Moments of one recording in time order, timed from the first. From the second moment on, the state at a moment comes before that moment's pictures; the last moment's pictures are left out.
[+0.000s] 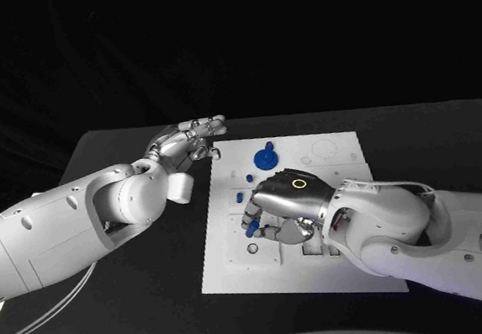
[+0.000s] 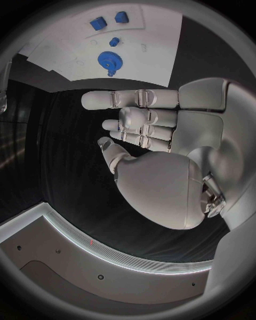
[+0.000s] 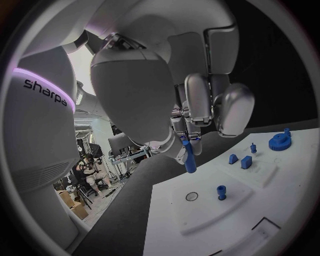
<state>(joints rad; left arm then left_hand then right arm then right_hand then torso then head) 1.17 -0.85 -0.01 1.50 0.15 -0.18 0.32 1.34 -0.13 0.43 -0.01 0.12 1.01 0.18 0.11 0.07 1.09 0.10 0.31 0.14 1.31 0.01 1.22 0.74 0.17 1.31 0.10 0.59 0.68 0.98 -0.75 0.07 1.86 -1.87 -0.19 -0.14 1.50 -0.12 0.42 0.08 0.05 1.21 0.11 0.09 0.09 1.27 0.08 0.08 0.07 1.47 -0.03 1.37 1.25 0.11 1.42 0.07 1.23 1.06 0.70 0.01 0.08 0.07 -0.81</state>
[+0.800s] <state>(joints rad) 1.17 -0.84 -0.01 1.50 0.15 -0.18 0.32 1.34 -0.13 0.43 0.00 0.12 1.01 0.18 0.11 0.07 1.09 0.10 0.31 0.14 1.31 0.01 1.22 0.74 0.17 1.31 0.10 0.59 0.68 0.96 -0.70 0.05 1.78 -1.84 -0.13 -0.11 1.50 -0.12 0.44 0.06 0.04 1.20 0.12 0.09 0.09 1.27 0.08 0.07 0.07 1.47 -0.03 1.37 1.26 0.11 1.42 0.07 1.23 1.06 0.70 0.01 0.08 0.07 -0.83</state>
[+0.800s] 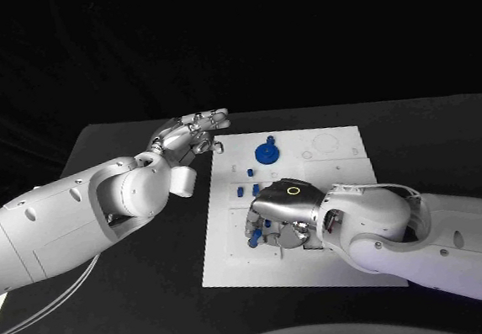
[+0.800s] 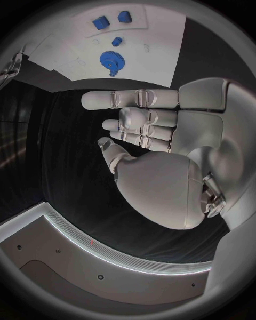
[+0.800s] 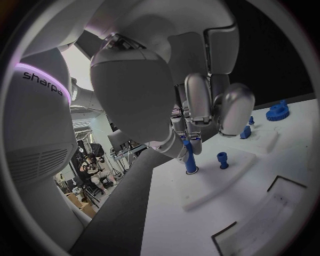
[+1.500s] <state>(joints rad) 1.17 -0.84 -0.01 1.50 0.15 -0.18 0.32 1.34 -0.13 0.43 0.00 0.12 1.01 0.18 0.11 0.07 1.09 0.10 0.31 0.14 1.31 0.01 1.22 0.74 0.17 1.31 0.10 0.59 0.68 0.96 -0.68 0.04 1.75 -1.86 -0.11 -0.12 1.50 -0.12 0.45 0.05 0.05 1.20 0.12 0.08 0.09 1.27 0.08 0.07 0.08 1.47 -0.03 1.37 1.26 0.11 1.42 0.07 1.24 1.06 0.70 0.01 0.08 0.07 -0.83</state>
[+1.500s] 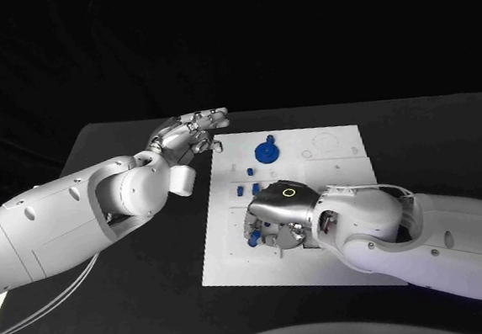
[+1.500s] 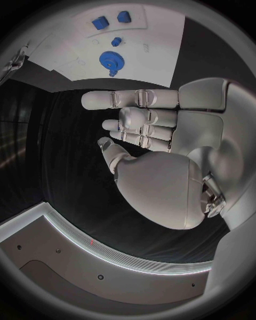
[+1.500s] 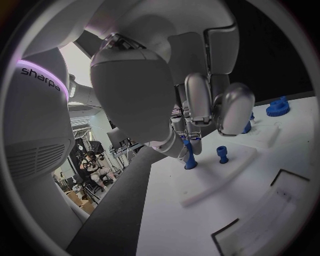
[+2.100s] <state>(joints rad) 1.17 -0.84 -0.01 1.50 0.15 -0.18 0.32 1.34 -0.13 0.43 0.00 0.12 1.01 0.18 0.12 0.07 1.08 0.10 0.32 0.14 1.31 0.01 1.22 0.73 0.17 1.31 0.10 0.59 0.68 0.95 -0.66 0.03 1.74 -1.89 -0.11 -0.14 1.37 -0.17 0.35 0.09 0.05 1.06 0.16 0.07 0.07 1.08 0.10 0.06 0.06 1.47 0.00 1.36 1.22 0.11 1.39 0.10 1.18 0.99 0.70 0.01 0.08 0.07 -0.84</state>
